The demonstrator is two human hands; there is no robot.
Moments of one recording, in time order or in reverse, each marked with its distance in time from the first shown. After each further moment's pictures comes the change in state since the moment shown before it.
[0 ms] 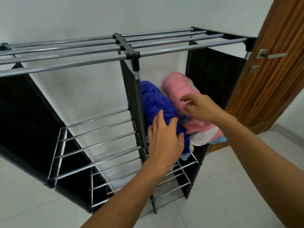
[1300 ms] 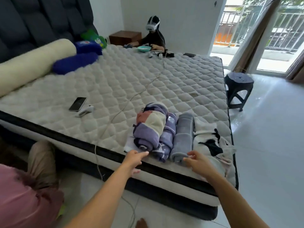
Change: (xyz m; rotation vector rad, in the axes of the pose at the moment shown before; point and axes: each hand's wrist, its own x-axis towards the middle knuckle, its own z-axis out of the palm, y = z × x) left_hand -0.789 0.459 0.252 0.125 -2.108 0.733; right_hand -1.066 -0.004 0.123 0.622 1.782 2.143
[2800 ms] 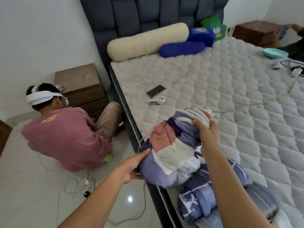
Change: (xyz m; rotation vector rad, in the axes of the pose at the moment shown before) left_hand 0.033 0.056 -0.053 -0.678 0.412 -0.131; right_hand 0.206 -0.266 0.071 0.543 -0.365 -0.303
